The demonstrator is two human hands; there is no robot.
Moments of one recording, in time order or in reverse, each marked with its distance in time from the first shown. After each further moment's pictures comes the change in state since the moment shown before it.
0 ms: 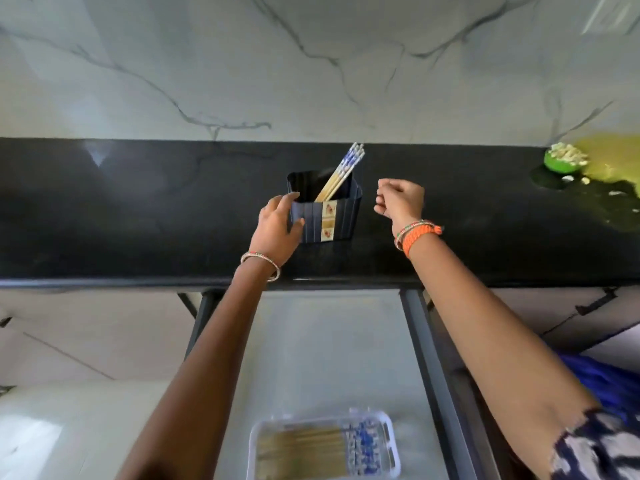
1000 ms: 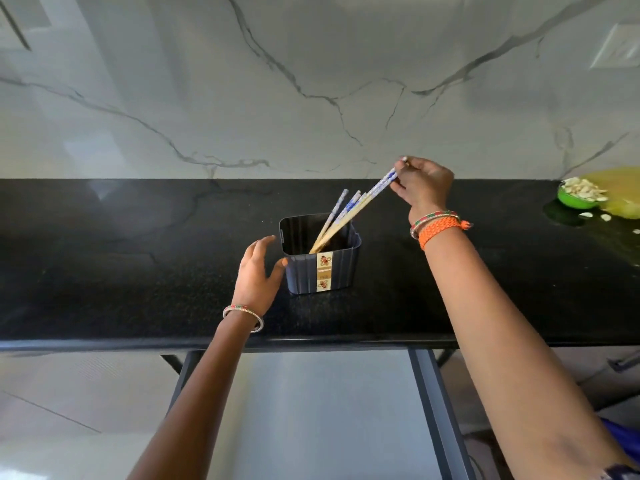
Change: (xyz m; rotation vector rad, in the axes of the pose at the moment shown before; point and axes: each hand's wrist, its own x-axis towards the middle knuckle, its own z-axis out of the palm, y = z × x) left_hand 0.032 -0.022 0.011 -0.060 0.116 -0.102; right_hand 0.067 -0.078 0.005 0.299 0.028 -0.129
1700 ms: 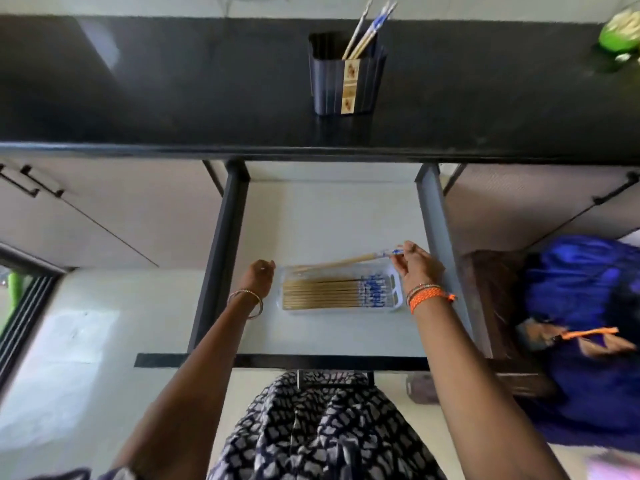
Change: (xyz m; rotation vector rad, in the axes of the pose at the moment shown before) left_hand -0.323 -0.132 -0.015 -0.084 -0.347 -0.758; right_hand -0.320 0.217 -0.201 -0.029 0.316 0.638
